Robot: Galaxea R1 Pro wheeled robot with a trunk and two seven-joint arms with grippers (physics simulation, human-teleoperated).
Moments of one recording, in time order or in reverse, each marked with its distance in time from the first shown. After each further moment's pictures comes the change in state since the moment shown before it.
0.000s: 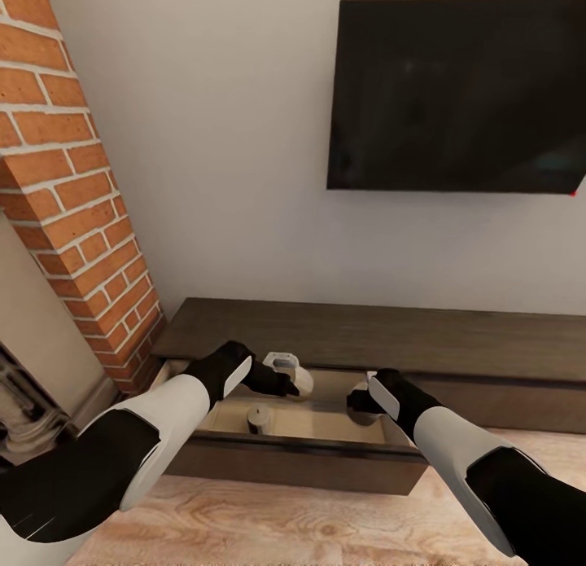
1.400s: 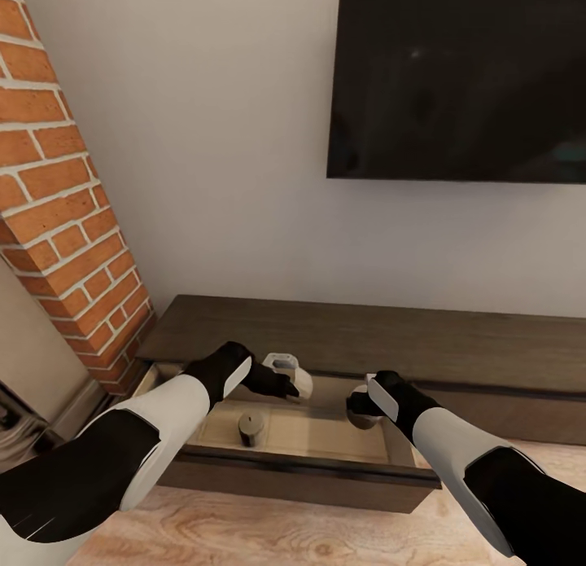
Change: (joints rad) left arm 0.000 0.000 0.000 0.006 0.003 0.004 -0.001; right arm 0.000 0.006 0.002 0.018 0.001 -0.002 0.000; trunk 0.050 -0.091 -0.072
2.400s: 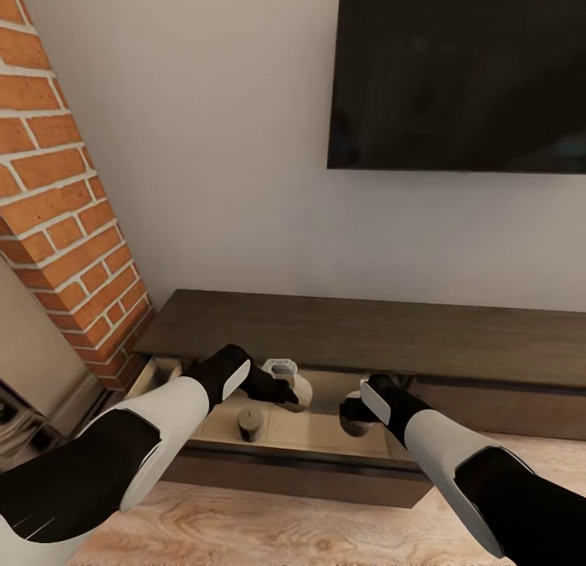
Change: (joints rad) left arm 0.001 0.000 0.002 0.029 0.012 0.035 -0.018; right arm 0.000 0.038 -0.002 0.038 -0.008 0.003 0.000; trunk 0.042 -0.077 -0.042
